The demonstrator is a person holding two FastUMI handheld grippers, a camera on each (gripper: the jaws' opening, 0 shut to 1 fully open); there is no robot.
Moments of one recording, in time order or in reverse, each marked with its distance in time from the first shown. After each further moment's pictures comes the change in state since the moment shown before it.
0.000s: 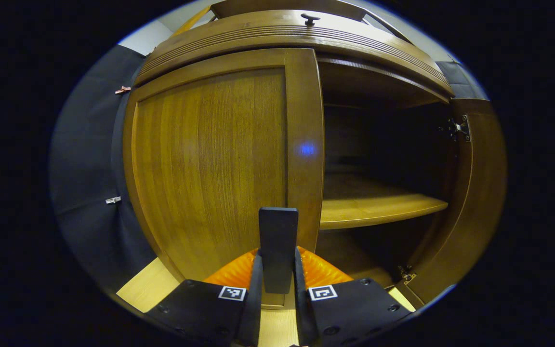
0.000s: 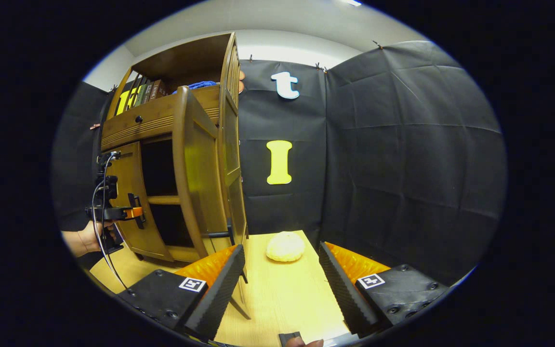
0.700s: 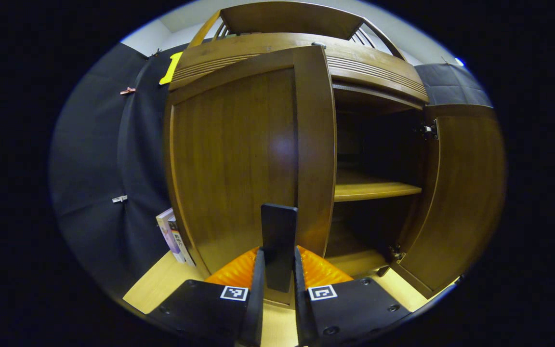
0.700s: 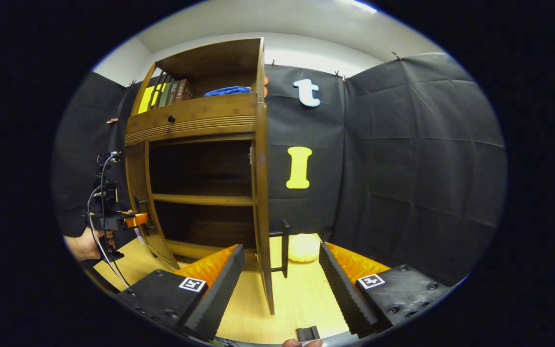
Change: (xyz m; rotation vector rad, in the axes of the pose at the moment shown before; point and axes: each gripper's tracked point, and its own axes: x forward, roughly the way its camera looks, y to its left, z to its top) left arm -0.092 0.038 -0.020 0.017 -0.011 -0.036; right arm -0.040 0.076 0.009 -0.060 -0.019 0.085
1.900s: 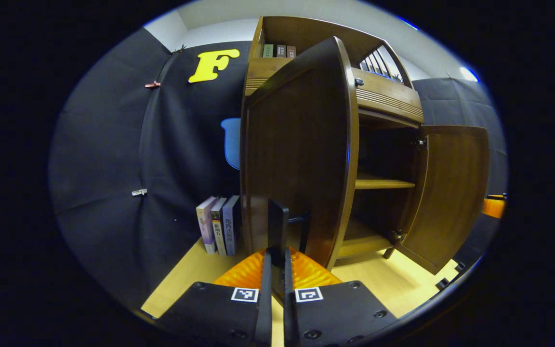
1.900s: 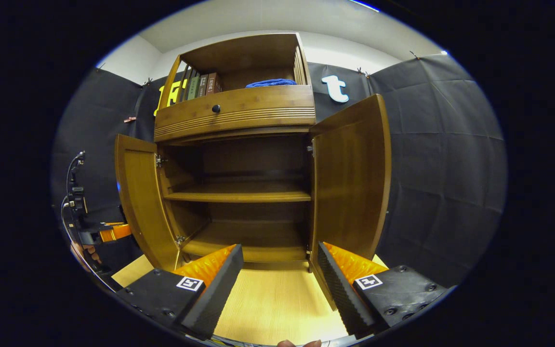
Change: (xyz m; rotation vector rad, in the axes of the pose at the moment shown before) left arm -0.103 0.132 -0.030 -0.015 -0.024 -0.007; right arm 0.027 0.149 -0.017 0.048 0.020 0.101
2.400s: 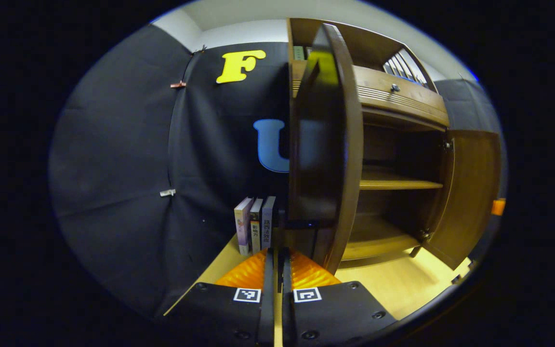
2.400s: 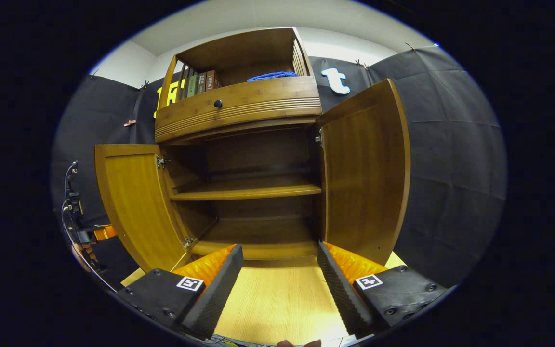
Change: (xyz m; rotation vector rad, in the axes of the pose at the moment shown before) left arm -0.009 0.083 -0.003 -0.049 0.005 0.091; right arm 0.014 0.015 -0.010 0.058 0.030 0.020
